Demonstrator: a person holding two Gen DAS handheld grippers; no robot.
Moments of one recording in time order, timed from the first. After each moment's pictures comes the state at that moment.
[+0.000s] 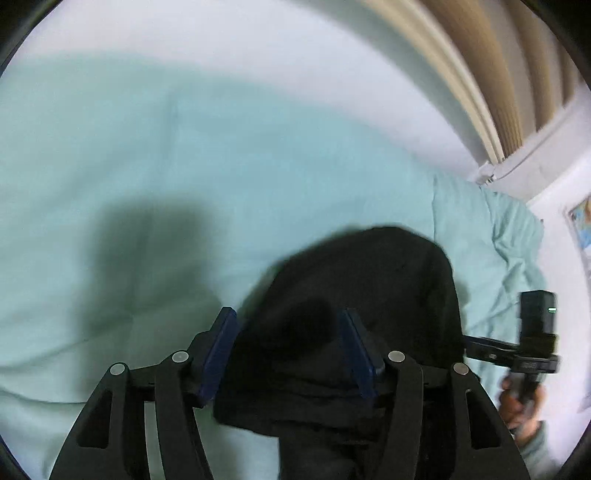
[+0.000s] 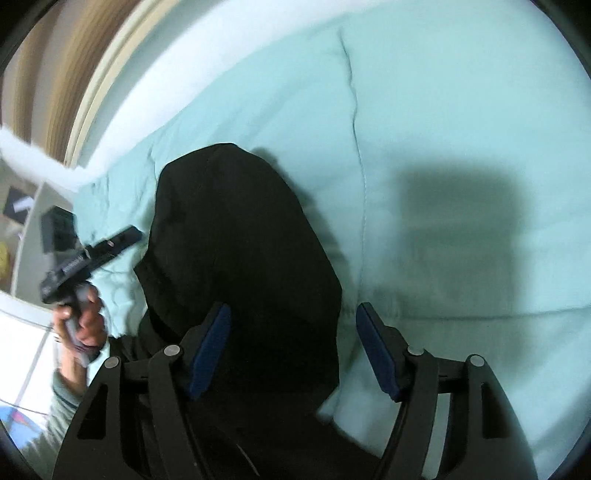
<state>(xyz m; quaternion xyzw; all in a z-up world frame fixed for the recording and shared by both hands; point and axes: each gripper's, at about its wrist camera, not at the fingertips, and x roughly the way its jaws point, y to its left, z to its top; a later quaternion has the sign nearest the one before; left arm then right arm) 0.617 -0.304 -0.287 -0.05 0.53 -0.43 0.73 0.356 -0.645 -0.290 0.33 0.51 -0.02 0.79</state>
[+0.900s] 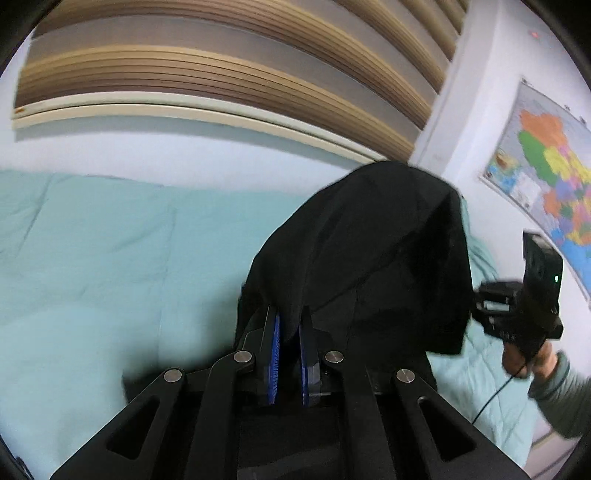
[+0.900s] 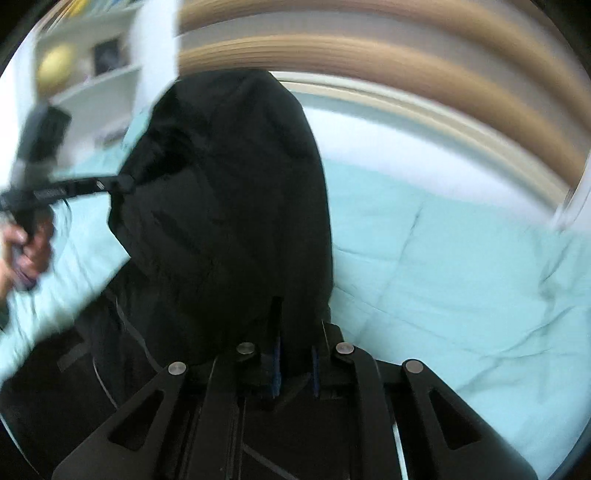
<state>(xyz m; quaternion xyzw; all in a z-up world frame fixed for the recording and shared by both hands) 0.366 -0.119 -0.150 -0.02 0.32 -0.48 0.82 0.198 -0.416 -0.106 -0.06 0.41 -0.03 0.91</state>
